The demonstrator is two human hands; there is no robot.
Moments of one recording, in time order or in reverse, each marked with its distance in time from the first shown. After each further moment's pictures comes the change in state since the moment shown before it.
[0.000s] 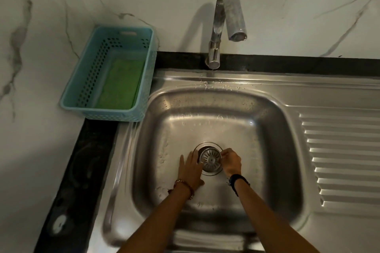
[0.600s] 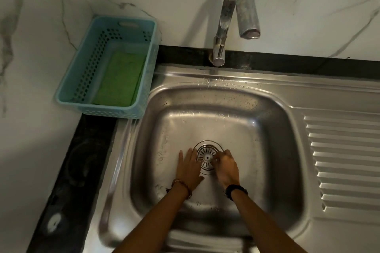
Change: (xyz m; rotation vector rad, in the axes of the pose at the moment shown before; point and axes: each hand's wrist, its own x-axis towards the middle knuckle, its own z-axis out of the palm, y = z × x) left_hand 0.000 -0.002 -0.002 0.014 0.069 -0.007; right_hand -0.012 0.011 0.010 -0.266 -0.052 -0.257
